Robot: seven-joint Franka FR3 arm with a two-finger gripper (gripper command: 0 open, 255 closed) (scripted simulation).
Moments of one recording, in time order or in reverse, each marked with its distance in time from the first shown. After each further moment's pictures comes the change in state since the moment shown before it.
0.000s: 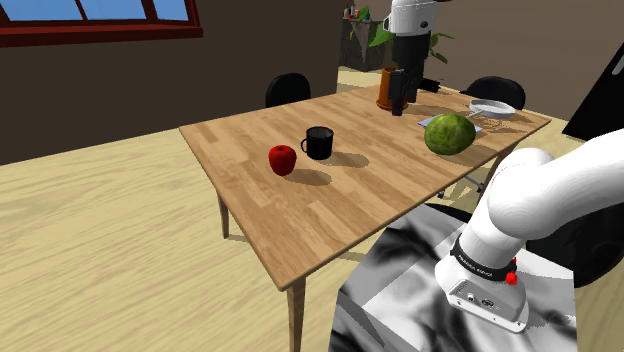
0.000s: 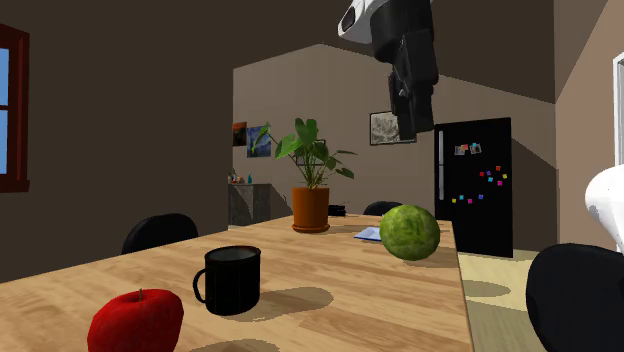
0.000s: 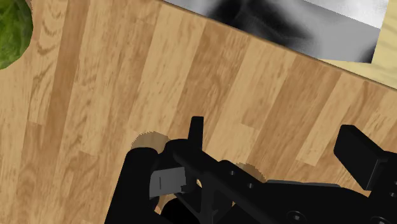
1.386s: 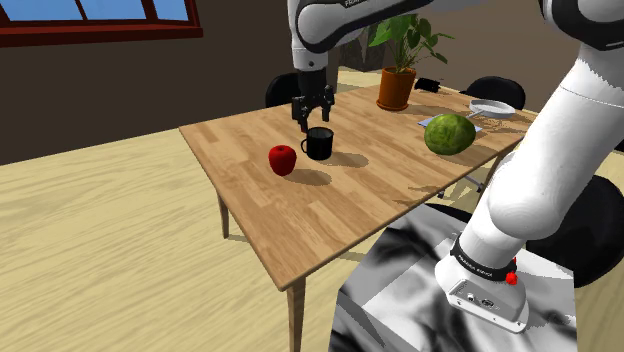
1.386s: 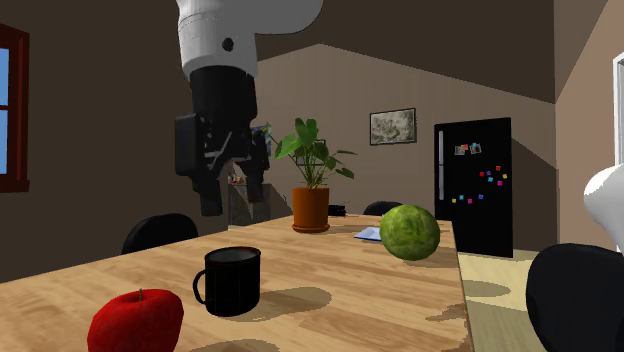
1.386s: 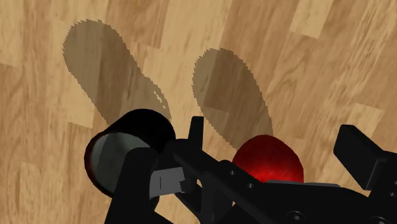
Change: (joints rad) arm 0.023 0.670 0.093 0.346 0.044 0.350 0.215
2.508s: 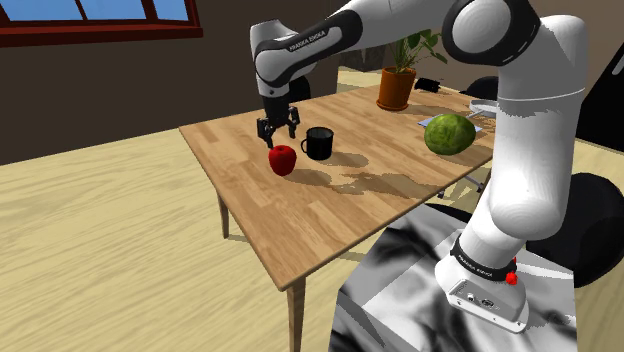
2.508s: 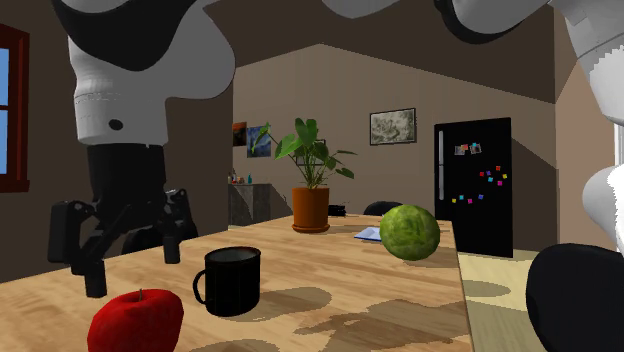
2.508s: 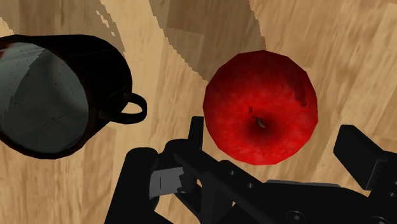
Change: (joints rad) arm 0.023 0.407 0.010 0.309 -0.028 0.112 0.093
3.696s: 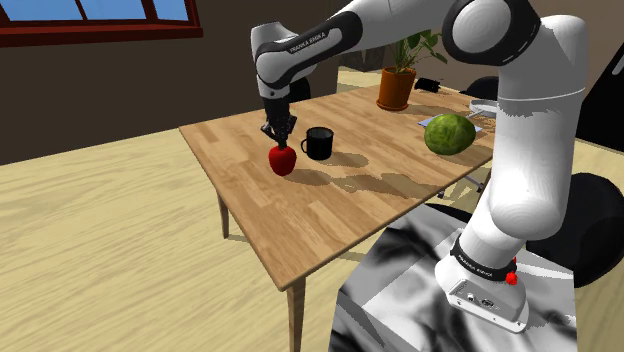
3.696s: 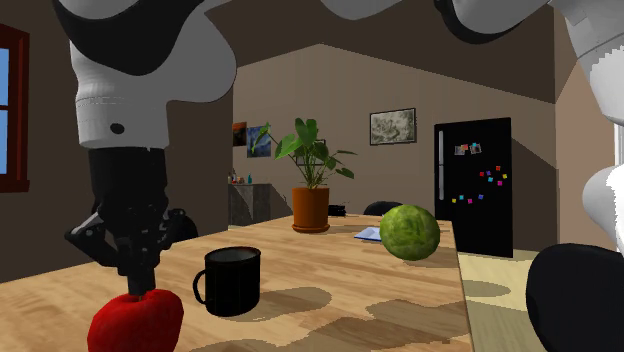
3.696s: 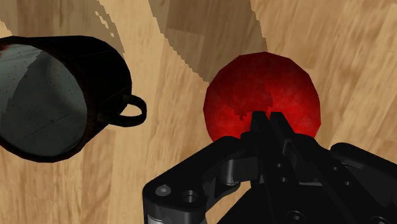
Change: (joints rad) arm -0.001 -0.001 0.000 -0.012 0.000 0.012 0.000
